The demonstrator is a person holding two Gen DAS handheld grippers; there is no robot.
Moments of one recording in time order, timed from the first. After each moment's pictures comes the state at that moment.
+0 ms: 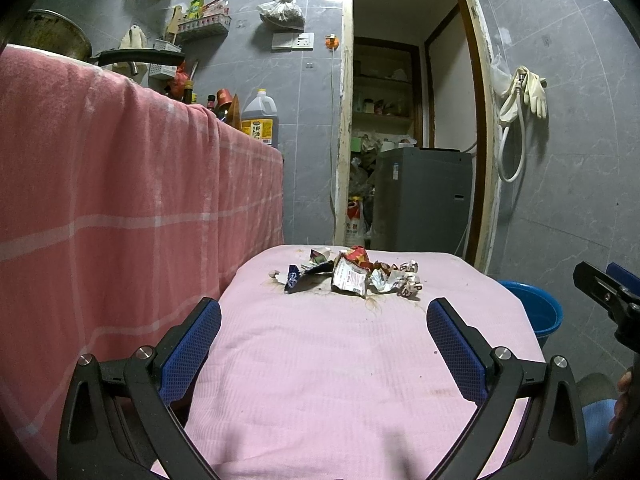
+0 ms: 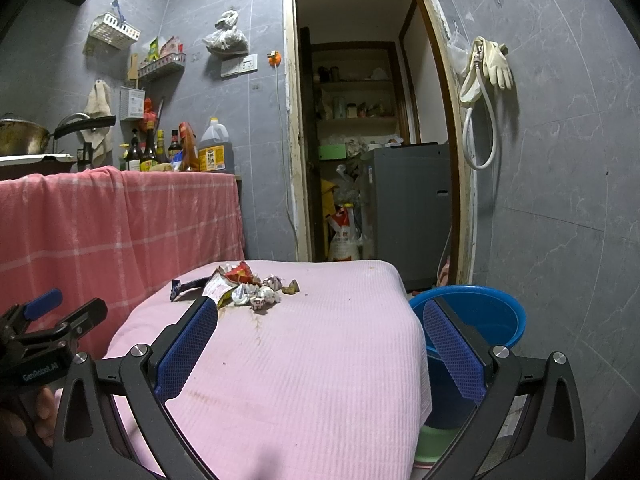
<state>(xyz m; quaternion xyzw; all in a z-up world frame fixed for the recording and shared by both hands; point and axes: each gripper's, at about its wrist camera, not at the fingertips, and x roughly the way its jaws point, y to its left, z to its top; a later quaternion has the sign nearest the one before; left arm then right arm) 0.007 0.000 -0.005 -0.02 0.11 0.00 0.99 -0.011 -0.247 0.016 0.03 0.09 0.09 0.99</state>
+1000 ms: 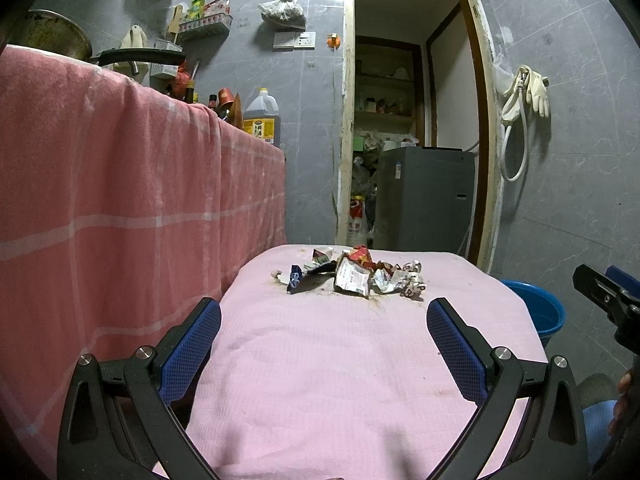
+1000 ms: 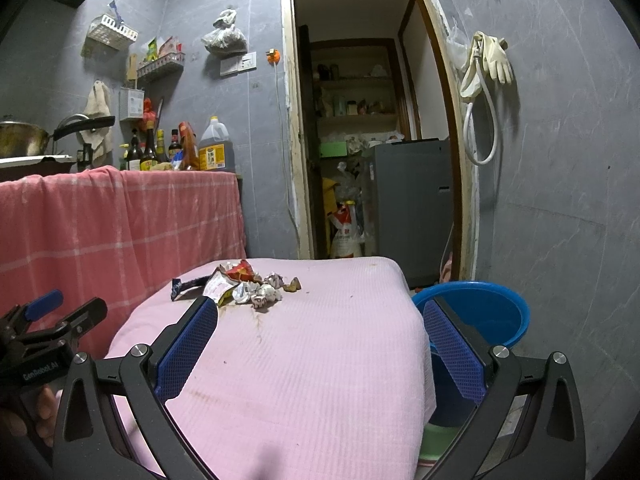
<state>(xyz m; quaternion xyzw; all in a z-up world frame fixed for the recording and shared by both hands) 0.009 0.003 -0.007 -0.02 0.11 0.01 0.99 -0.007 -0.246 0.011 0.04 0.10 0.10 0.99</state>
